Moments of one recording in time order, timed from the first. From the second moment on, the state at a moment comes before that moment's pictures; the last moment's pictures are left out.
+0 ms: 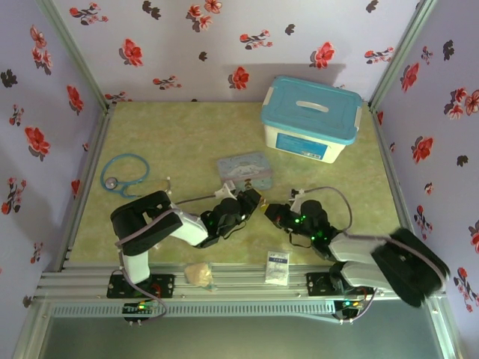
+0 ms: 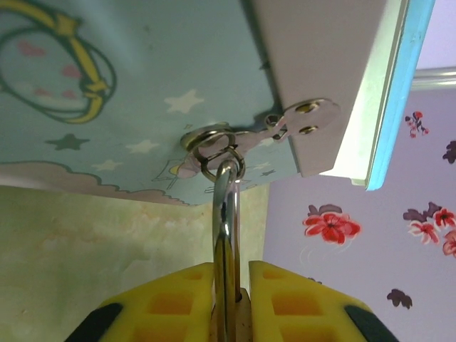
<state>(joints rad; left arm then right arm) -1.09 1.85 0.61 0.98 -0.31 -1.54 0.65 1.14 0.11 0.70 -0.33 1.22</state>
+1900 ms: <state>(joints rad) -1.07 1.44 0.54 0.78 -0.01 -0.83 0.46 0.92 0.41 0.12 -0.86 0.84</state>
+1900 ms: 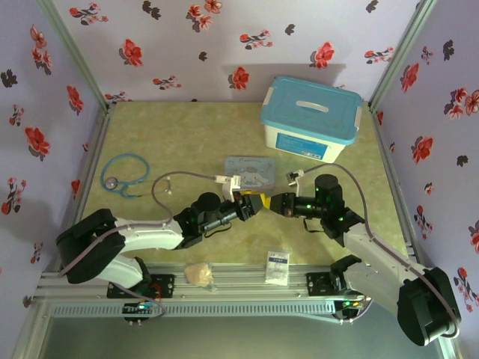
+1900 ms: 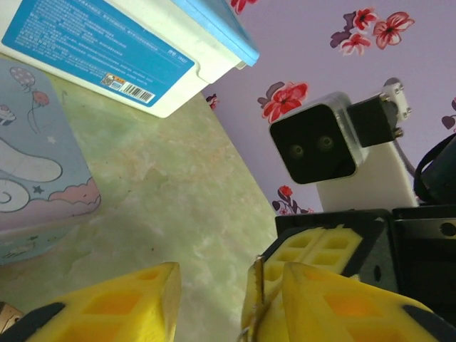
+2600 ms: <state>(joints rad) -1.07 1.45 0.53 0.89 -0.01 -0.87 0.49 0.91 0.41 0.09 -0.82 0.85</state>
